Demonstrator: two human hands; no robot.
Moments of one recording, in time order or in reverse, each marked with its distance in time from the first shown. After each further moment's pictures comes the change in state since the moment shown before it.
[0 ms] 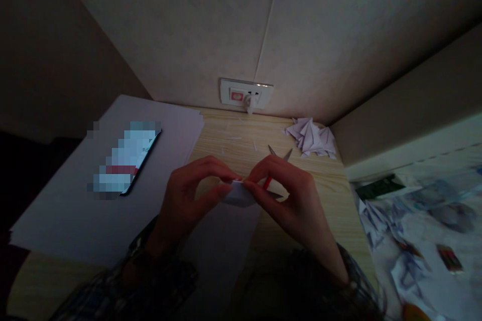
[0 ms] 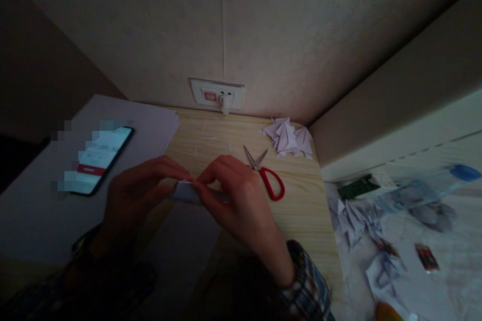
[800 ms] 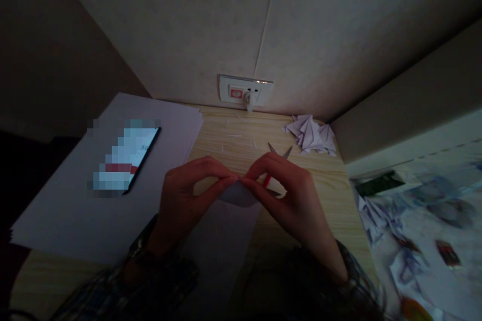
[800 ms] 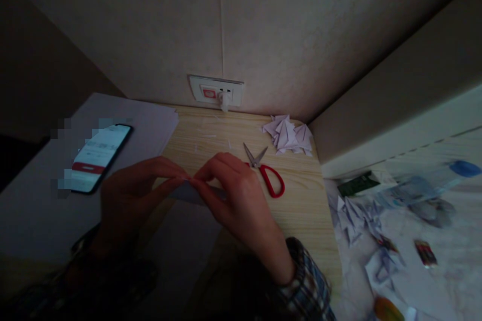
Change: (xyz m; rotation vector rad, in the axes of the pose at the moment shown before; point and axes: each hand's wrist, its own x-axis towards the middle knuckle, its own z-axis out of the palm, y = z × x) left_hand -0.001 0.003 0.004 0.129 0.092 0.004; right_hand 0.001 -0.002 0.001 -0.015 -0.013 0.002
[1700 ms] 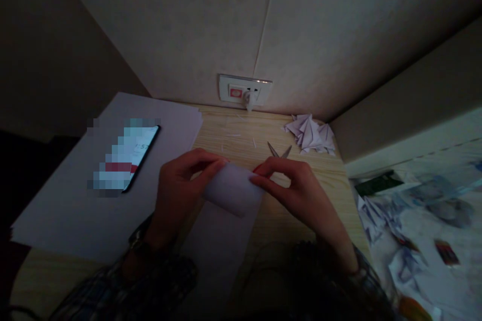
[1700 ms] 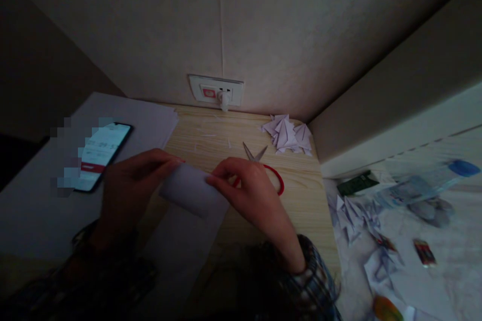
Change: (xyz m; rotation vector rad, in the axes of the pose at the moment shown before) left_hand 0.004 -0.008 -0.001 -0.024 0.121 -0.236; right_hand 0.001 0.016 -0.013 0.059 -0.153 0.245
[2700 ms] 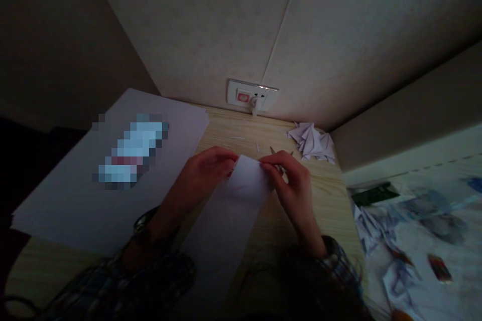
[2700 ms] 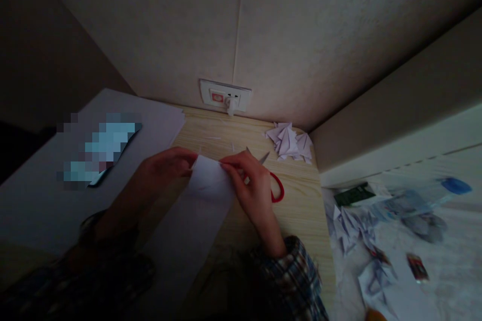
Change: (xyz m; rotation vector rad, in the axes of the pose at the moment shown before) left_hand 0.006 -0.010 0.005 -0.285 -0.179 -0.271; right_hand 0.003 0.026 0.019 0.057 0.328 -0.138
